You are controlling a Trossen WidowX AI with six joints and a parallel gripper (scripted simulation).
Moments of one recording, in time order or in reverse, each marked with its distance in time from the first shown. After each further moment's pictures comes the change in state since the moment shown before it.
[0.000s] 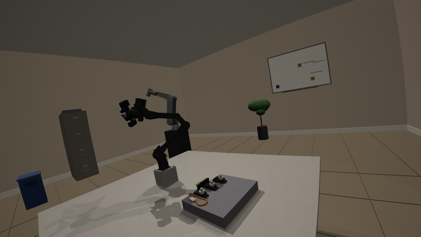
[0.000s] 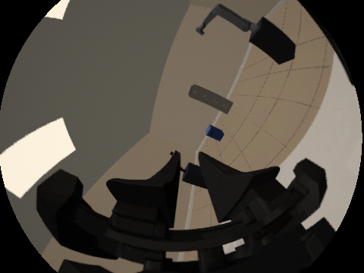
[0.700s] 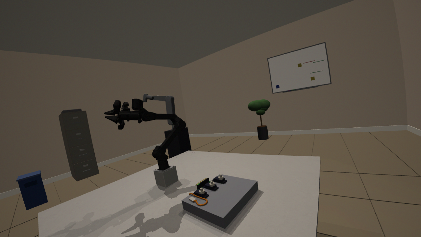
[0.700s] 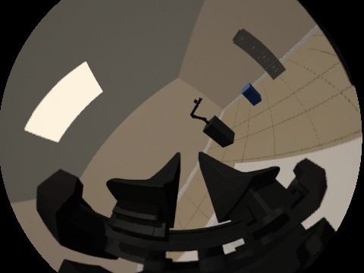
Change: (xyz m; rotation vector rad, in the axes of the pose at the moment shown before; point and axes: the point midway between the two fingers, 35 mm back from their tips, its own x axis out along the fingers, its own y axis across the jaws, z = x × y) arm -0.064 0.059 -0.130 -0.105 0.578 0.337
